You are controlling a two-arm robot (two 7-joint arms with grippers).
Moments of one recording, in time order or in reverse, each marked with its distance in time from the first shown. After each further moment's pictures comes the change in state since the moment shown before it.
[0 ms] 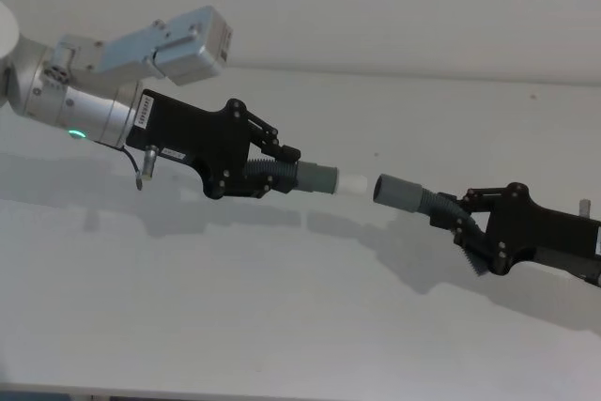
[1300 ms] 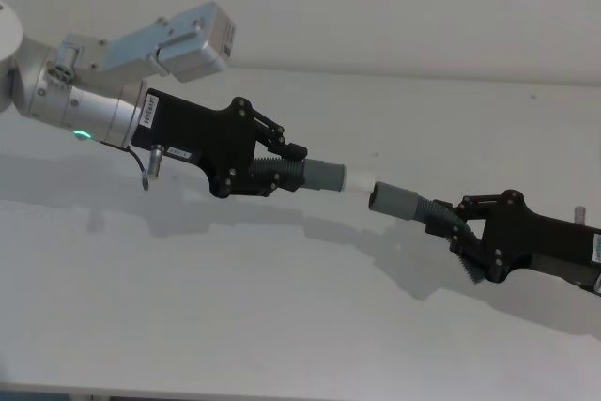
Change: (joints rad) left arm -0.006 0.002 0.016 -0.005 -0.030 0.000 0.020; right arm -0.001 0.011 -0.025 -0.001 0.020 -0.009 -0.003
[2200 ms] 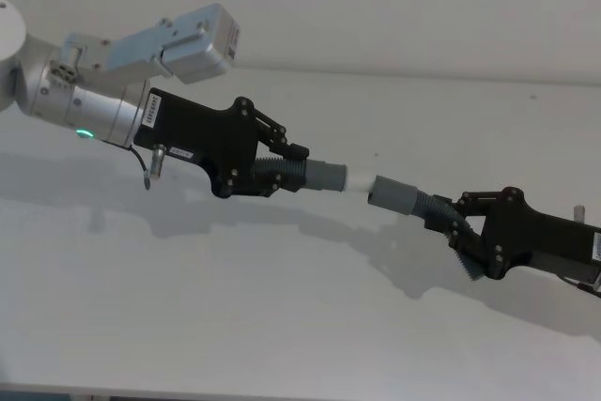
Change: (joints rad) left arm -0.016 0.005 0.022 -0.003 0.001 -0.006 0.007; right arm -0.003 0.002 -0.005 -0.006 0.047 -0.002 -0.005
